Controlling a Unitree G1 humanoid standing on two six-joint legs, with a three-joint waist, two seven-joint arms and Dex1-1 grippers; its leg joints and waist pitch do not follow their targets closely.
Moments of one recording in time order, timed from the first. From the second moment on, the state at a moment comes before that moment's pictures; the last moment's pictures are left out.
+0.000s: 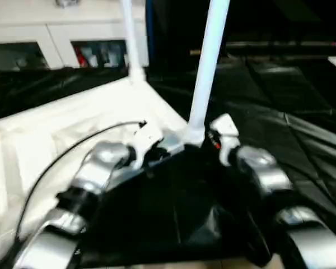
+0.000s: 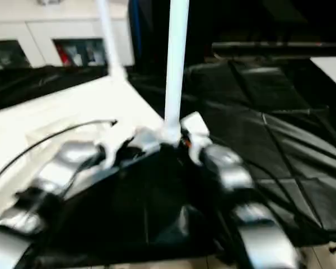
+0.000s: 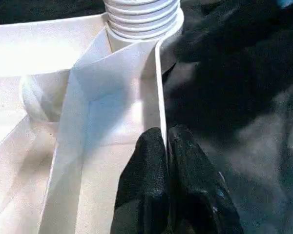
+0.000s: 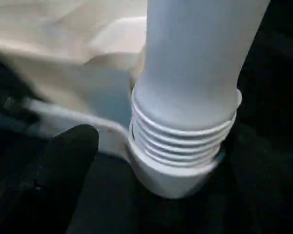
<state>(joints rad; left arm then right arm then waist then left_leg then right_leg) -0.59 0.31 -0.27 0.51 0.04 0.21 -0.91 -0.63 -0.25 0.08 0.80 0.06 -0.03 0.82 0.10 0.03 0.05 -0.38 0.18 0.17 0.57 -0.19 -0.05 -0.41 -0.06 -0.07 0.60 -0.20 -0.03</state>
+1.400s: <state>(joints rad) -0.43 0.45 -0.31 0.28 -0.04 0.22 -1.14 -0.42 -0.38 0.16 0.41 0.16 0.16 1.07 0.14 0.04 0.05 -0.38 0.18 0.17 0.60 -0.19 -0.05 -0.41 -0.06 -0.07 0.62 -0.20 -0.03</state>
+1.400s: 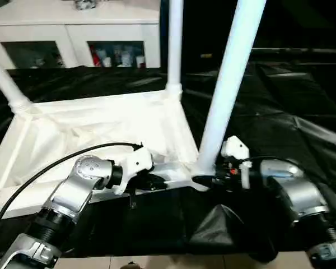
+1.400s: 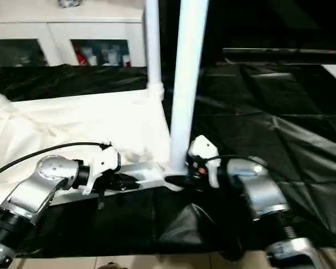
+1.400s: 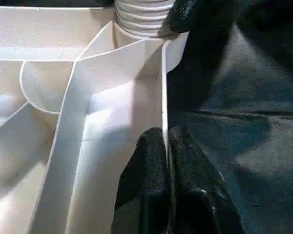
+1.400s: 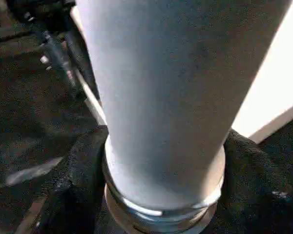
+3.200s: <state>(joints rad) -0.47 0.41 -0.29 0.39 -0.05 0.20 -1.14 -0.48 -0.38 0.17 0.43 0.15 0.21 1.06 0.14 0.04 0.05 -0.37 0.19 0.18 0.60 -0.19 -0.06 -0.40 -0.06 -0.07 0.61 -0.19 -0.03</state>
